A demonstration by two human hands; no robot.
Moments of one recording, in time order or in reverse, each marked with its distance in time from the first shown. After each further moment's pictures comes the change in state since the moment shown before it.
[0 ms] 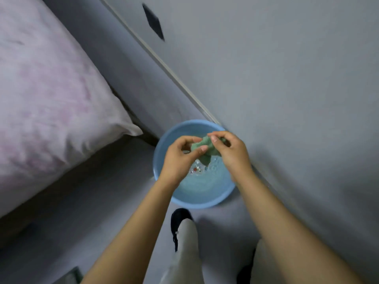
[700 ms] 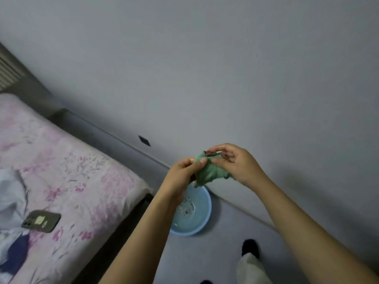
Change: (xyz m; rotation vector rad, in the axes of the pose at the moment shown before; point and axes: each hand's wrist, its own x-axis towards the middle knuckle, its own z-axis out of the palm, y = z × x) left_hand -0.332 0.389 -0.030 -0.190 -0.507 0.058; right_hand -0.355 -0.395 -0.148 -0.039 0.040 -0.328
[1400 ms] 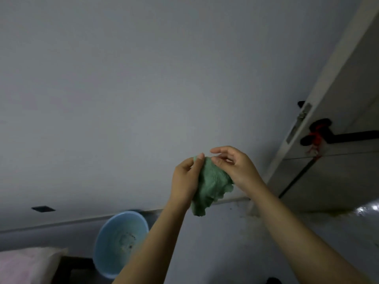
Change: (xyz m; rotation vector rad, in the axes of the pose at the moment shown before) left_hand -0.164 -0.108 0.323 0.418 -0.396 0.230; right_hand -0.364 0.029 -0.180 0.116 0.789 0.083
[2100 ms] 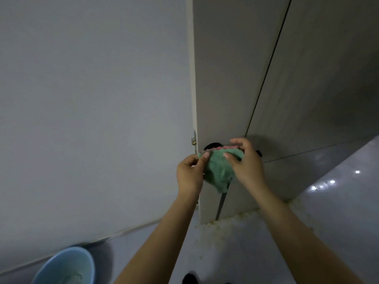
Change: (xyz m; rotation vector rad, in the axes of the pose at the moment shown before) left_hand 0.050 0.035 0.305 -0.100 -0.052 -0.064; right_hand 0.019 0.019 -0.292 -0.390 0.536 -0.039
